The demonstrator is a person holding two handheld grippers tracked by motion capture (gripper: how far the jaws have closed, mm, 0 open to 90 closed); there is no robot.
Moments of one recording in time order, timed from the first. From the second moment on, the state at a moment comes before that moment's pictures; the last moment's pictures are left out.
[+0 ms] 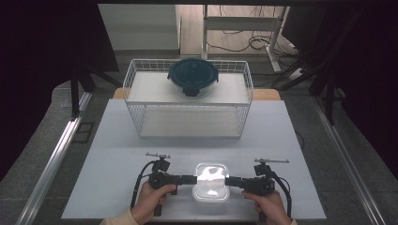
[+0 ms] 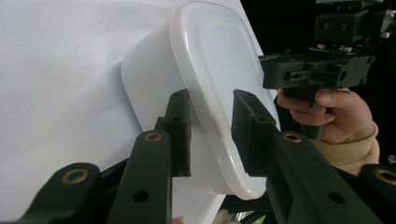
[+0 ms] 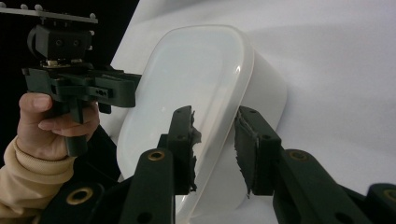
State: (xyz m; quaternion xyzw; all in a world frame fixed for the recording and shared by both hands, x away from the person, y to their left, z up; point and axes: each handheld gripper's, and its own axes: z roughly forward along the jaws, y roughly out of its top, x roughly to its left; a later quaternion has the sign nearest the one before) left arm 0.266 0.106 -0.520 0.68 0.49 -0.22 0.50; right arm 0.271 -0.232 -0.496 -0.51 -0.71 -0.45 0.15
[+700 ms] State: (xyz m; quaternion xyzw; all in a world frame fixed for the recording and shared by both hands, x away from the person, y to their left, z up) left arm 0.258 0.112 -0.509 0.68 0.48 -0.19 0.52; right arm 0.263 -0.233 -0.484 -0.49 -0.71 -0.49 0.12
